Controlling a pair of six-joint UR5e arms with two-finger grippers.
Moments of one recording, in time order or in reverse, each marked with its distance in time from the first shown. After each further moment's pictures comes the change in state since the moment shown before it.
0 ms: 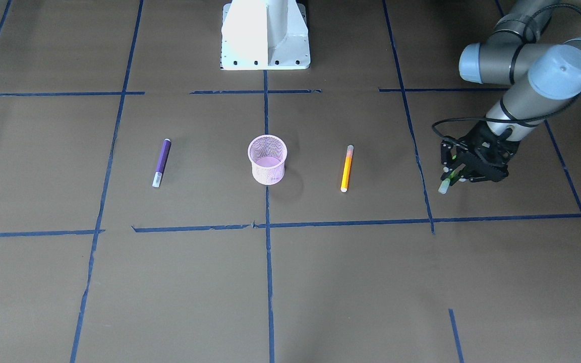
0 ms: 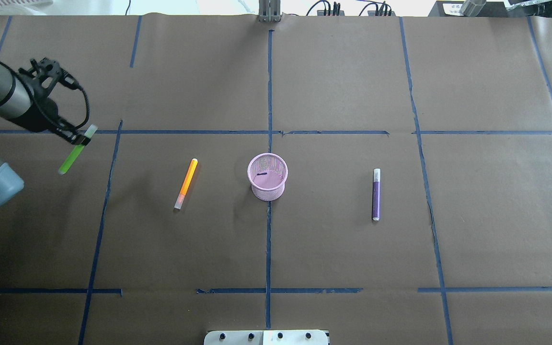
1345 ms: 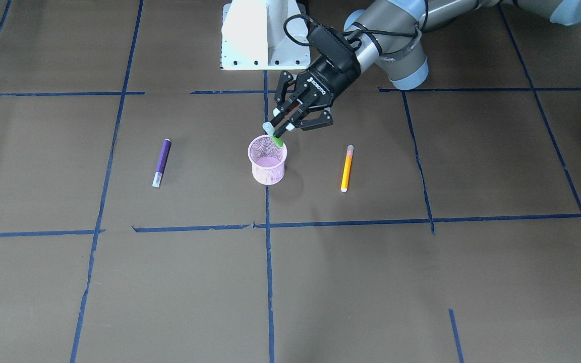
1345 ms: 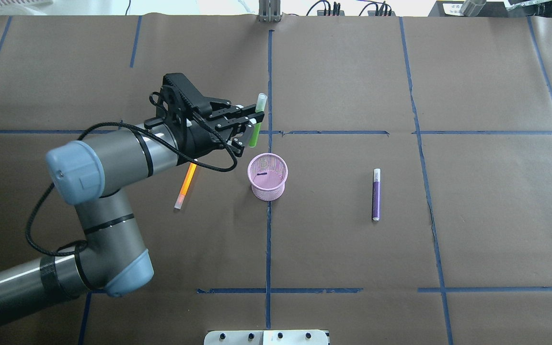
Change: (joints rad) left arm 0.436 -0.209 0.071 -0.752 0.657 -0.206; right arm -0.039 0.023 0.003 0.004 -0.023 -0.013
